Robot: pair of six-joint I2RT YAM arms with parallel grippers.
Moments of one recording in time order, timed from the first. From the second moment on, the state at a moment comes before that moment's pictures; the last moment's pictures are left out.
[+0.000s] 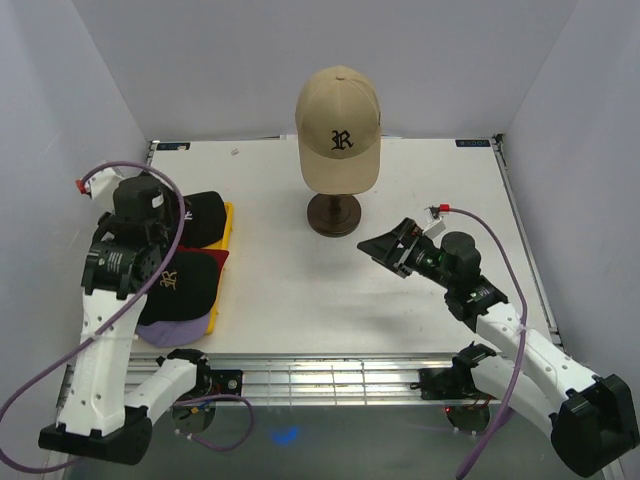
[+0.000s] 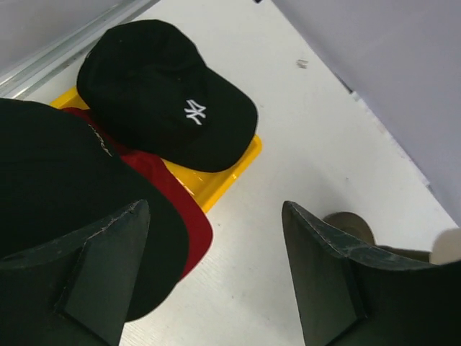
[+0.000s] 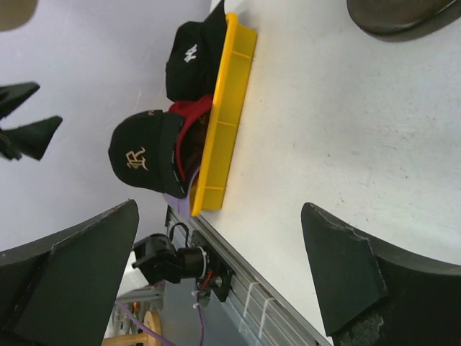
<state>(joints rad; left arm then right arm) -0.17 0.93 1.37 -0.95 -0.54 -0.77 0.49 0.85 0.48 0.19 -0.37 1.05</state>
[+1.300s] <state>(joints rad) 0.07 1.12 1.36 -1.25 -0.78 -1.01 0.49 0.99 0.36 0.22 -0.59 0.85</state>
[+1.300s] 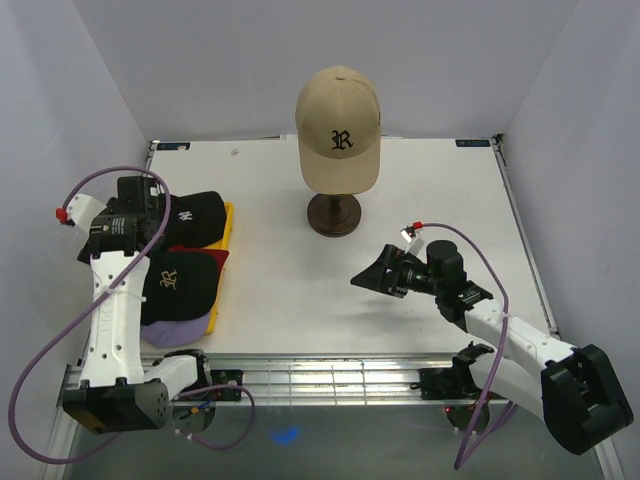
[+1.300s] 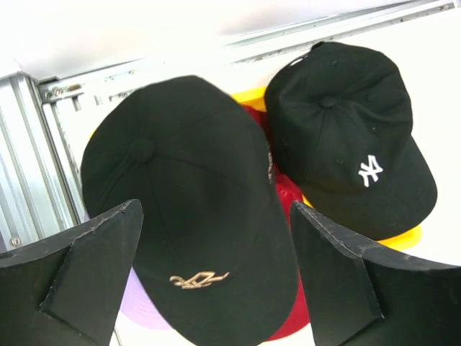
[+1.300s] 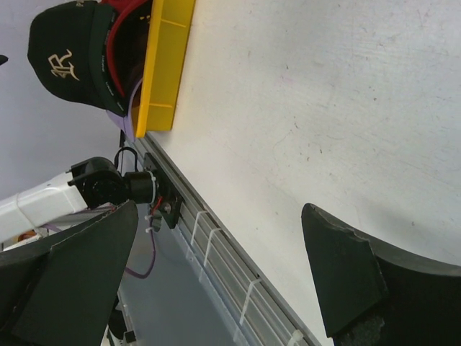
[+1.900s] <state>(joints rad) 0.17 1.12 1.23 -1.29 -0.77 -1.05 0.49 0.94 0.42 -0.01 -0.58 0.74</state>
